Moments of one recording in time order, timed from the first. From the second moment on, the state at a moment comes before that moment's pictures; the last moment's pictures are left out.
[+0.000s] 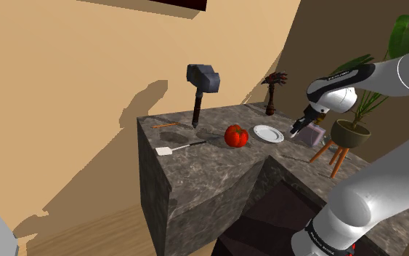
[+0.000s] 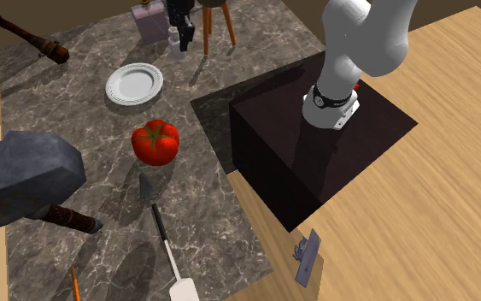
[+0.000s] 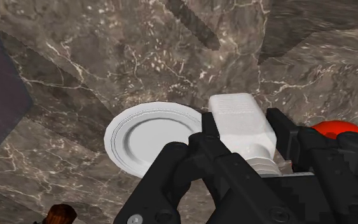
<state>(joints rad) -0.26 -0.22 -0.65 -2.45 0.10 2.43 -0.85</state>
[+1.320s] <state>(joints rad) -0.18 0.05 -0.70 -2.51 0.49 2.66 -1.18</state>
